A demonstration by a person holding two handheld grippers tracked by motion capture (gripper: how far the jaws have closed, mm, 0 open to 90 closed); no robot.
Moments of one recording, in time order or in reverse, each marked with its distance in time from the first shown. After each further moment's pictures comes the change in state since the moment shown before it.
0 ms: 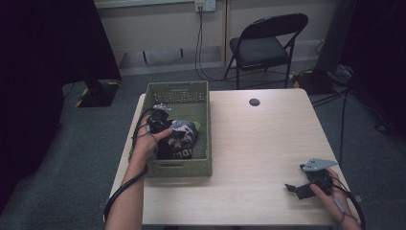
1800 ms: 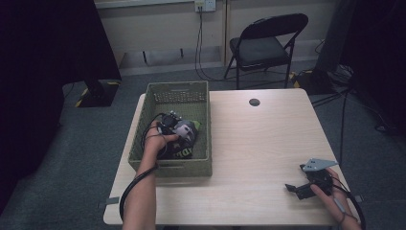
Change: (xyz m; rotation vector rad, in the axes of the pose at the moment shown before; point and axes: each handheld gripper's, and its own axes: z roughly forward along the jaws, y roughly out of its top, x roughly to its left) left arm 0.007 -0.008 0.046 0.266 0.103 0.026; right arm 0.000 0.000 0.000 -0.001 -0.001 0.000
